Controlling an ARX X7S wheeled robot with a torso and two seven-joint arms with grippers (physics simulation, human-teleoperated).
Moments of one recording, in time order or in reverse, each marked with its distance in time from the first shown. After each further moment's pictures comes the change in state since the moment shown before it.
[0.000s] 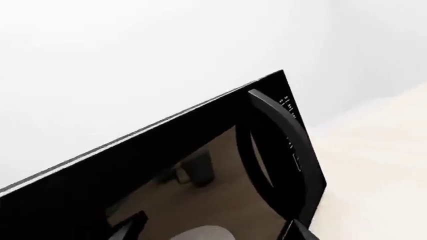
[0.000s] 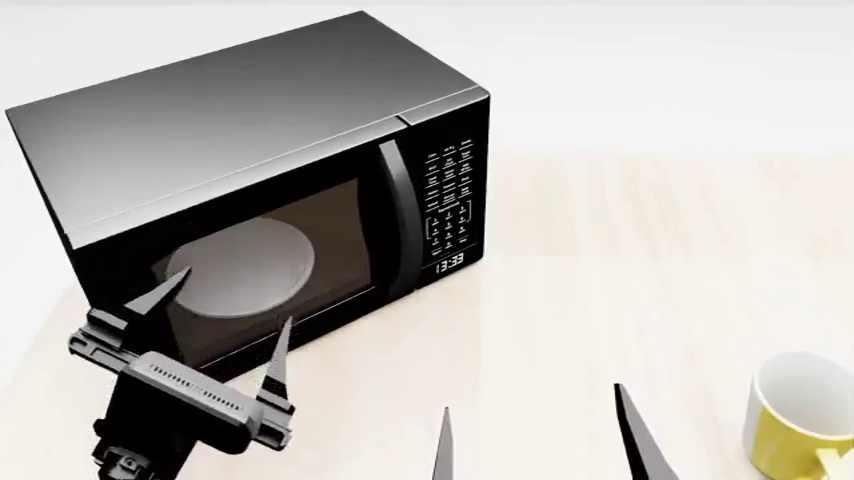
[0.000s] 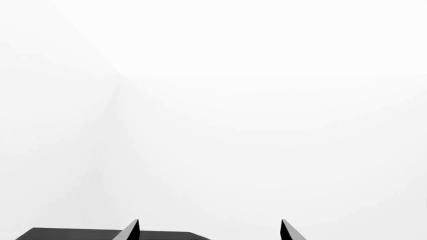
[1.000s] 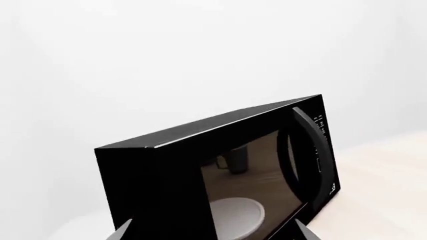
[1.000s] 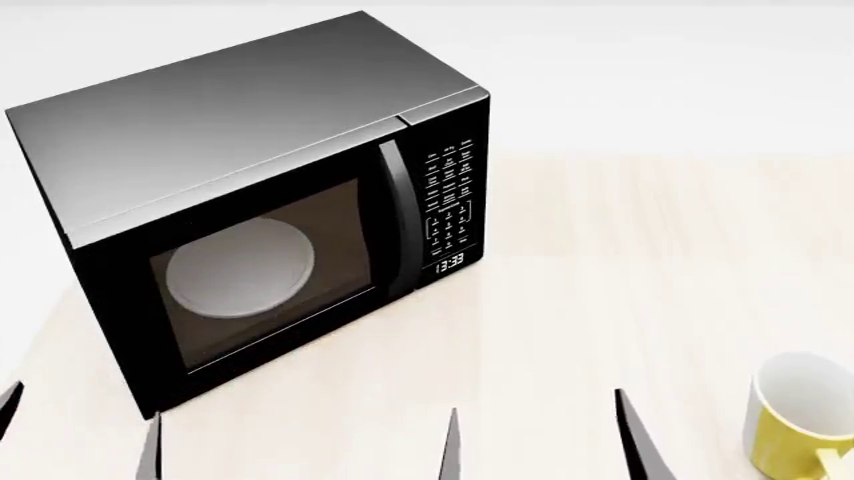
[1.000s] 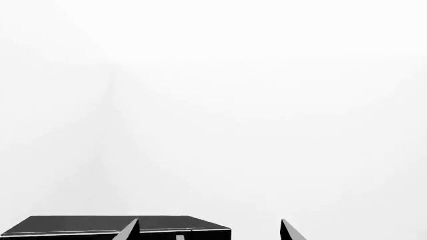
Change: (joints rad) left arm 0.657 -0.230 -0.200 1.020 -0.112 -0.345 -0.172; right arm 0.000 0.003 -0.015 0.017 0.035 0.024 0.014
